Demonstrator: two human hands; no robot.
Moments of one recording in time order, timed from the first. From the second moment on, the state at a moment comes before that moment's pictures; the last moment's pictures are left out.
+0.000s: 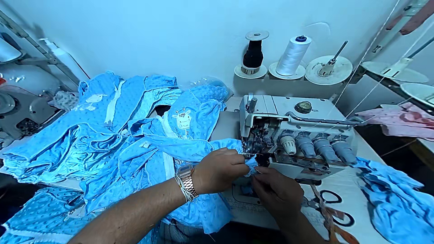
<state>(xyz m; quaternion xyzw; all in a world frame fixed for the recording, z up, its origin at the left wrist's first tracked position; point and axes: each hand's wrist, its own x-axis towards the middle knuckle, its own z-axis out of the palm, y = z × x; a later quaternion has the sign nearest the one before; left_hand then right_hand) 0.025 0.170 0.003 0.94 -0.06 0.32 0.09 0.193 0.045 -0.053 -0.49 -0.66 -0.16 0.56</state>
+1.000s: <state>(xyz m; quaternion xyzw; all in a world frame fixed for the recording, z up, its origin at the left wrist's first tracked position) 0.041 0.174 0.046 0.98 0.00 0.20 0.00 0.192 0.054 -0.035 -0.60 -0.59 -0.05 0.54</state>
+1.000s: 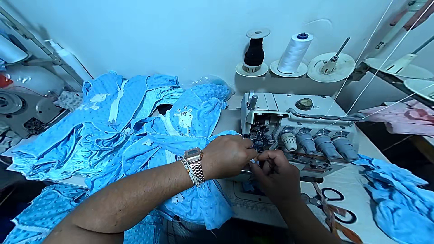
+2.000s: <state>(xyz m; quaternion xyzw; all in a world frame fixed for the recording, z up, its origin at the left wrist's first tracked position) 0.029 0.136 0.003 0.96 0.10 0.27 0.04 0.201 0.031 -0.054 -0.51 -0.68 -0.04 0.53</state>
